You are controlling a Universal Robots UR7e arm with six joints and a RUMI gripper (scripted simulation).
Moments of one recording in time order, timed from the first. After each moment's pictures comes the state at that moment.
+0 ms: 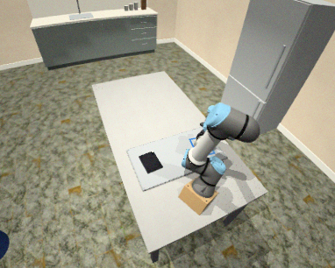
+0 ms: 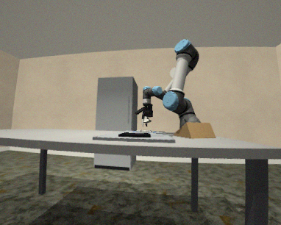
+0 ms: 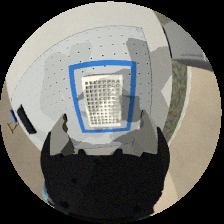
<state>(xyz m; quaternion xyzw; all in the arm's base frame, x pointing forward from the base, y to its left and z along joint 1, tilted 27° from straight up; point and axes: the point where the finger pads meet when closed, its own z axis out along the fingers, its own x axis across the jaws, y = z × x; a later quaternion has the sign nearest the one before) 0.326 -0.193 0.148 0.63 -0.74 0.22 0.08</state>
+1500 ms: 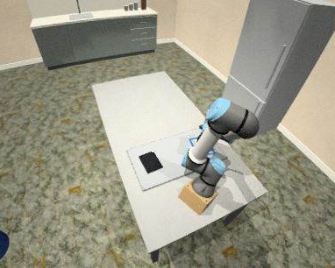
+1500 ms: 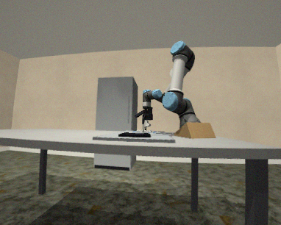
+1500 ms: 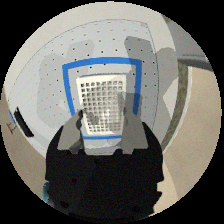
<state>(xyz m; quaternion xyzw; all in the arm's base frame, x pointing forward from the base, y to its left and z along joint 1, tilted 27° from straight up) 0.330 -0.205 0.124 0.63 -0.74 0.22 0.08</state>
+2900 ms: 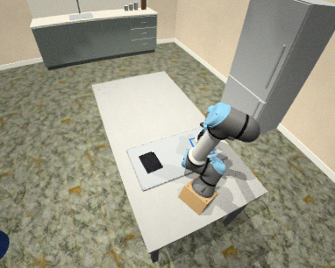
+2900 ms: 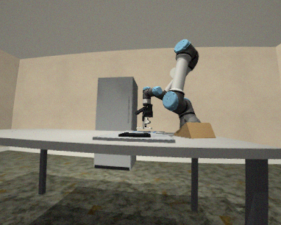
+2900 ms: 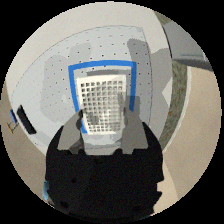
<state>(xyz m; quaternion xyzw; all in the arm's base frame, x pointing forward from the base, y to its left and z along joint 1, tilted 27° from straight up) 0.327 -0.194 0.147 0.63 -0.74 0.22 0.08</state>
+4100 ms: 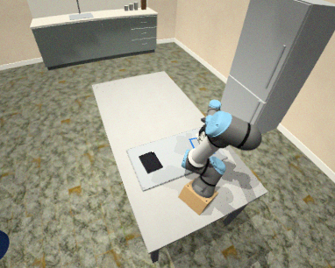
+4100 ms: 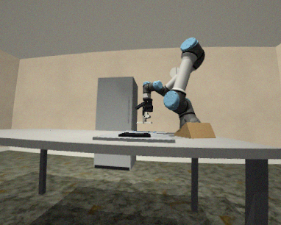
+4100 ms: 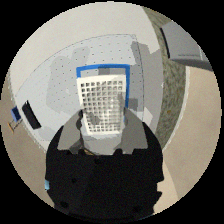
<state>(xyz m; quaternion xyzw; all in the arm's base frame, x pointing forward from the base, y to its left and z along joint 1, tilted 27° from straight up) 0.319 -0.173 0.190 0.63 -0.74 0.22 0.08</state>
